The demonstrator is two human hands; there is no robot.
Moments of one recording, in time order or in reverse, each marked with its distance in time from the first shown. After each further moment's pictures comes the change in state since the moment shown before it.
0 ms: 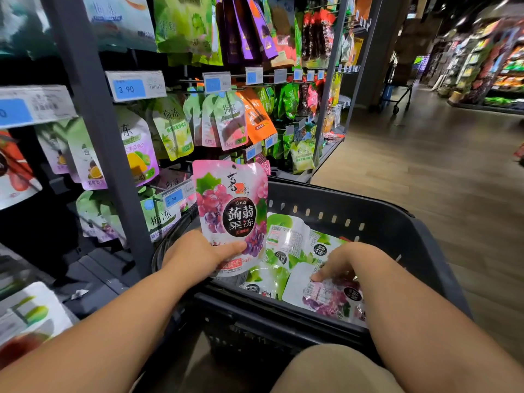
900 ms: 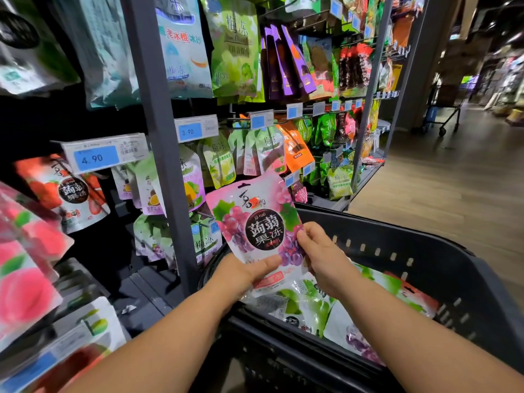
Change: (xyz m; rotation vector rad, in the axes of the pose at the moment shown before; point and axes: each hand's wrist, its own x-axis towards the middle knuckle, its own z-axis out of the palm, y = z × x) left_hand -0.016 0.017 -0.015 -0.739 -0.139 0.079; right_hand -0.063 -0.116 0.032 1.062 0.256 -1.092
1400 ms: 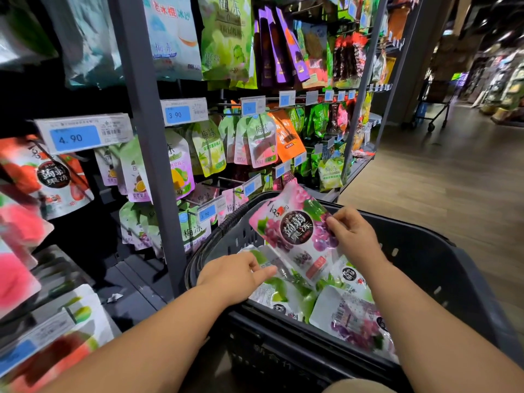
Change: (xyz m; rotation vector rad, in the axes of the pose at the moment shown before) left_hand 0.013 -0.022 0.005 1.130 -0.096 -0.106; right_hand 0.002 0.002 -0.076 -0.339 0.371 -0.055
